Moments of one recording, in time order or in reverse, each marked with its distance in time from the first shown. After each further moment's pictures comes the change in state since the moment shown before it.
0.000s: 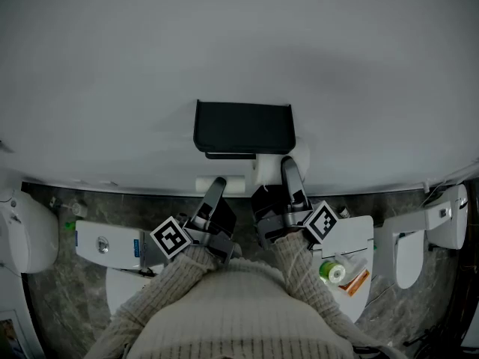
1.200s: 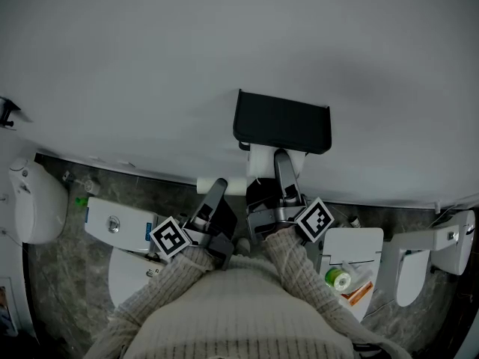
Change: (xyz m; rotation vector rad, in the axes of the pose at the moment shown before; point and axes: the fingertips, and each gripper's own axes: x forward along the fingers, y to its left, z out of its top) left arm -0.073 -0.006 0.051 0.028 -0.105 0.014; right arm 0.034 -0.011 -0.096 0.003 0.086 0.010
